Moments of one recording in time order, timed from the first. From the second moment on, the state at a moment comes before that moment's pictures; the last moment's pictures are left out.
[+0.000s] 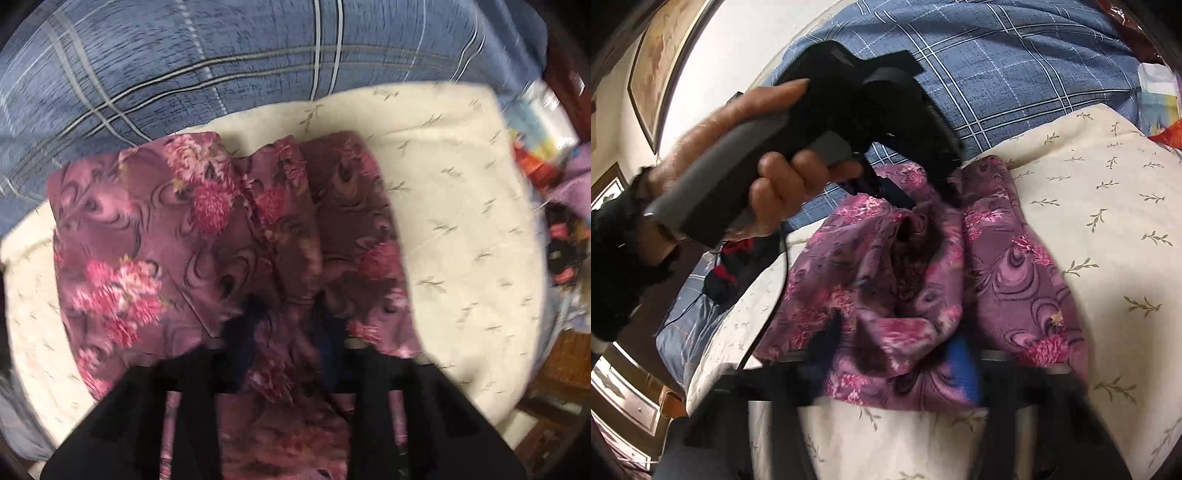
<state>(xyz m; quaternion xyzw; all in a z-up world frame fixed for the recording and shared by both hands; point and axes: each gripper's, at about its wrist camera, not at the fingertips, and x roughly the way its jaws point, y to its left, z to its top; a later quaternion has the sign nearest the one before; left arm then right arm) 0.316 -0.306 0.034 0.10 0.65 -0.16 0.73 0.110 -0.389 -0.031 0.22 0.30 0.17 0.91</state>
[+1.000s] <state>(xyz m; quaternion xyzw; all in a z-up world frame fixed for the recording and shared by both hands) 0.303 -0.138 0.055 -0.20 0.55 -0.18 0.79 0.199 -0.492 0.019 0.33 0.32 0.15 0.87</state>
